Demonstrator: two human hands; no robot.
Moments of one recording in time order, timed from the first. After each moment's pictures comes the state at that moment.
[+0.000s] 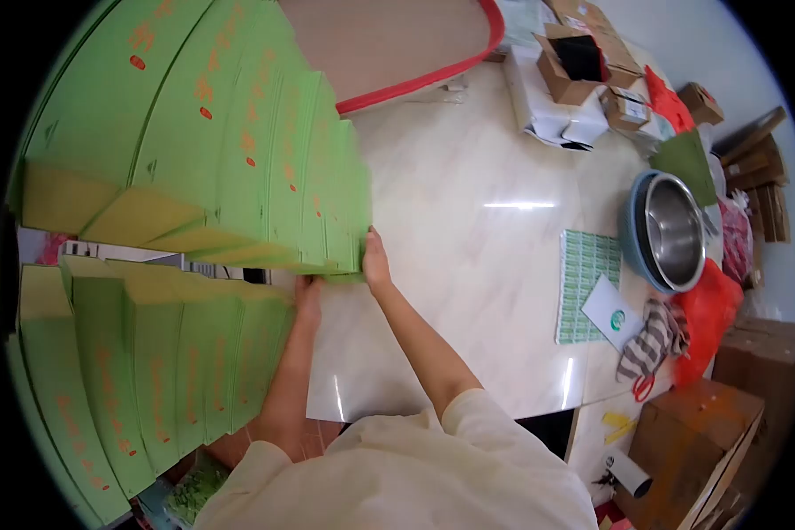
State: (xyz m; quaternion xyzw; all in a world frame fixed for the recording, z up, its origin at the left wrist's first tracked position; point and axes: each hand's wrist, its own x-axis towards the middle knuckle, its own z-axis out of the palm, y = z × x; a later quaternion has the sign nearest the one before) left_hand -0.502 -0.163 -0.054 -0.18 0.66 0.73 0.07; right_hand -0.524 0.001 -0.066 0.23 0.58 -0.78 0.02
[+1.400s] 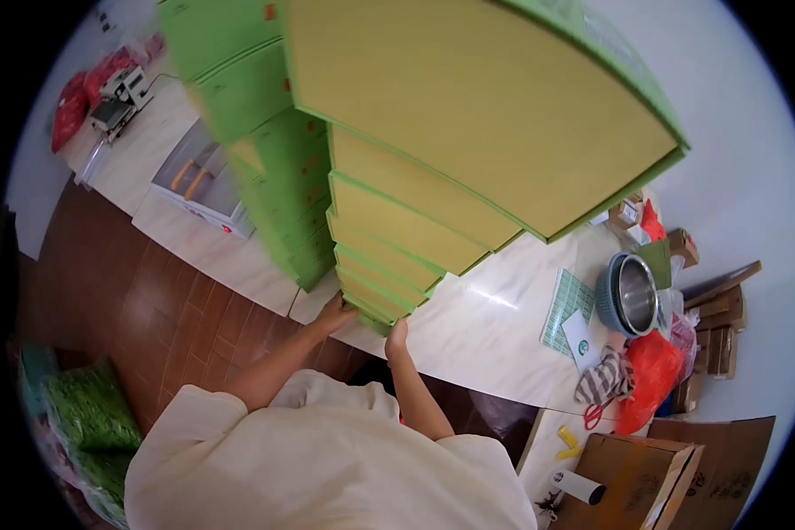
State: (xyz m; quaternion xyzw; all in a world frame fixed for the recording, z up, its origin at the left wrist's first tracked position) left_hand -0.244 -0.279 -0.046 -0.04 0.79 0.59 0.16; right_hand -0.216 -0.107 -0.056 0.33 0.47 -0.82 0.05
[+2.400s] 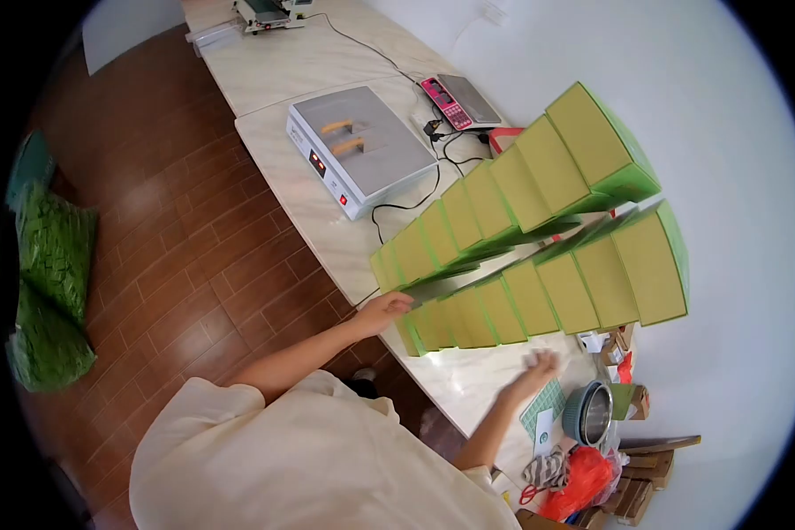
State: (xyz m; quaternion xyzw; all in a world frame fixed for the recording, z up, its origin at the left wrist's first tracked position) left_hand -0.162 -0.373 0.078 -0.02 0.66 0.75 0.00; right_hand -0.201 -0.062 0.202 0.09 0.70 -0.64 -0.30
